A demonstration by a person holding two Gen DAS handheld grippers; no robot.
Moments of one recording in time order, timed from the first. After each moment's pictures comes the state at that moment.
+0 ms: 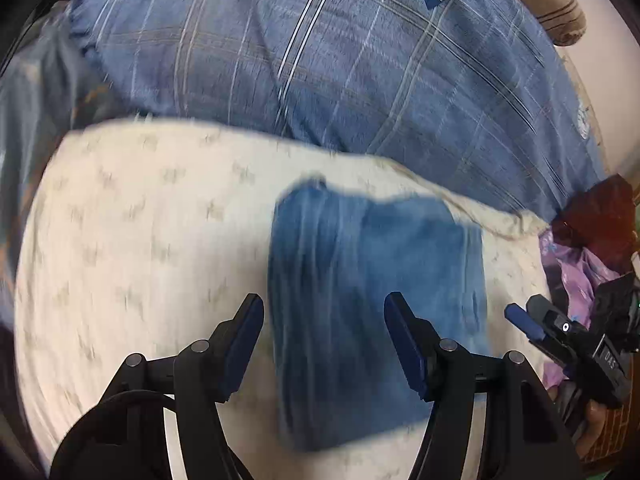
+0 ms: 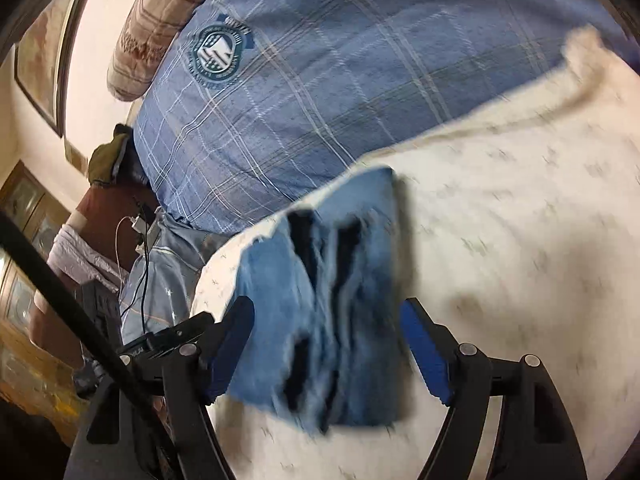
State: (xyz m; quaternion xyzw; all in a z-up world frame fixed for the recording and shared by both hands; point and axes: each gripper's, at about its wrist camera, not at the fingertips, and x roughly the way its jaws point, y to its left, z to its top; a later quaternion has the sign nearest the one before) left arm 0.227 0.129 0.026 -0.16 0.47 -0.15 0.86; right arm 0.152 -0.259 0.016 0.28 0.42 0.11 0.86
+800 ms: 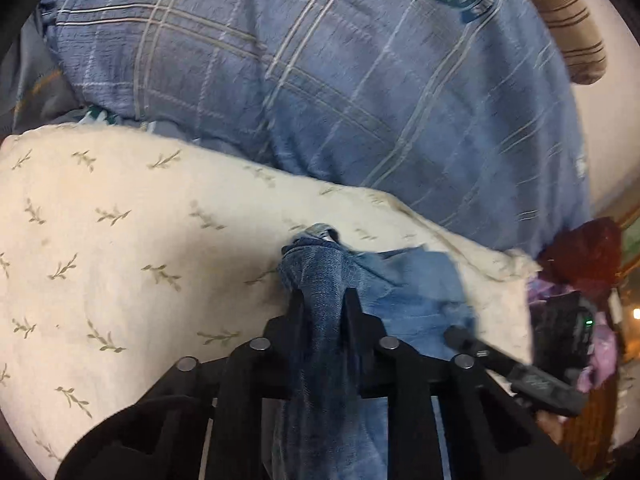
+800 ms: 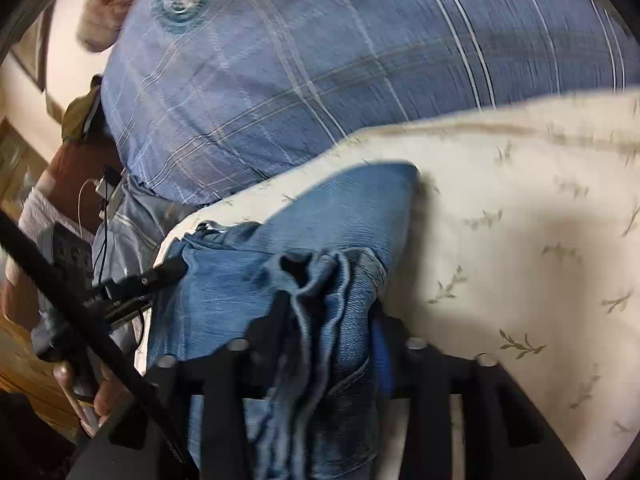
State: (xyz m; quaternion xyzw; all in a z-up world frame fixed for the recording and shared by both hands) left arm 0.288 0.133 -0.019 -0.23 0.46 -0.19 0.84; right arm 0.233 -0.259 -0.046 0.24 0.49 0.13 0.83
